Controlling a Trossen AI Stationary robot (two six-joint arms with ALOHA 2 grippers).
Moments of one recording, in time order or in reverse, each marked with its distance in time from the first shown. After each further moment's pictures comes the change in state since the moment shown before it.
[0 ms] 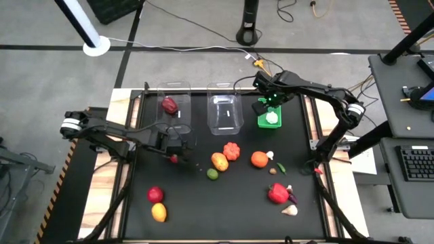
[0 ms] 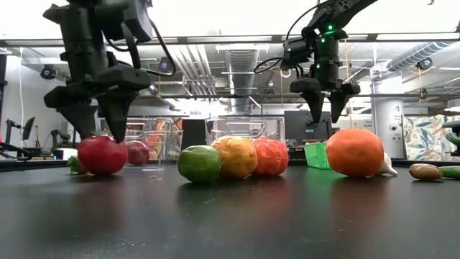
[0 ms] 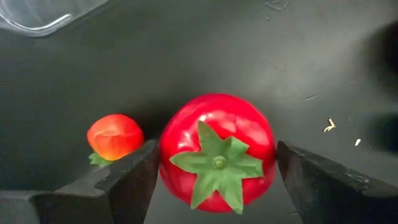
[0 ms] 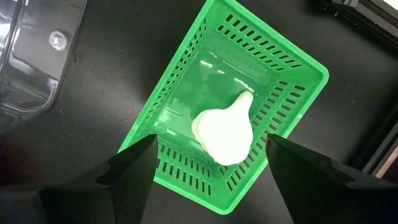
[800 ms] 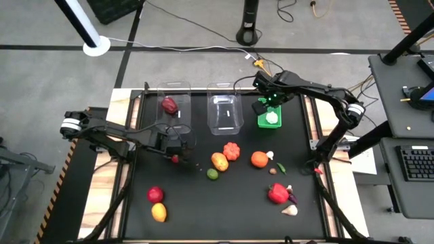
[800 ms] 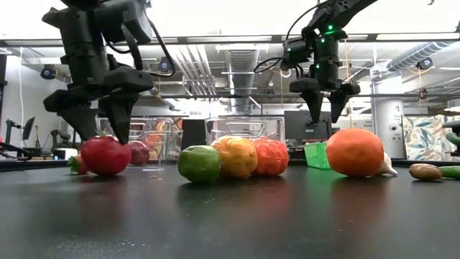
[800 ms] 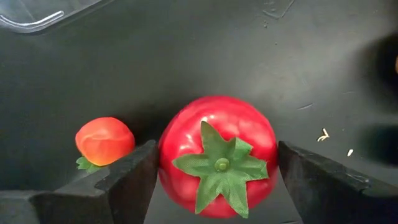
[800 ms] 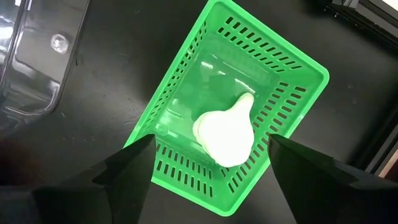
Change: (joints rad) left arm 0.000 0.001 -0.020 0.045 -0.009 -0.037; right arm 0.000 0.000 0.000 0.006 0.000 0.008
